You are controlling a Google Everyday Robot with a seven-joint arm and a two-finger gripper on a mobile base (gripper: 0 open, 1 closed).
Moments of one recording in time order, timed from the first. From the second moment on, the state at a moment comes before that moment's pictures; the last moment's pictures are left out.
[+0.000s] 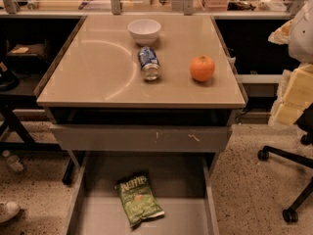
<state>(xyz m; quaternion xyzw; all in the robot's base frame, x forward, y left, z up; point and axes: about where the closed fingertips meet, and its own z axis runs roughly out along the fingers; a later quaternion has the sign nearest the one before) 0.439 -0.216 0.980 -0.60 0.78 -0.04 0.17</state>
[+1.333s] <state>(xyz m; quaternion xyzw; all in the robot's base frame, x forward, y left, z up) 0.386 -0.189 0.865 -0.56 0.82 -0.01 0.12</state>
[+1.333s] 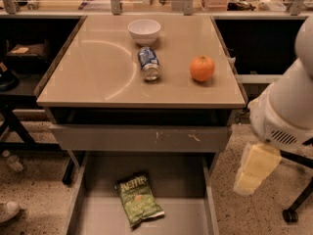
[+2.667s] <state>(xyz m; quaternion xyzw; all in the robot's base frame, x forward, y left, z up) 0.325 -0.129 0.752 -0.50 0.86 0.07 0.05</state>
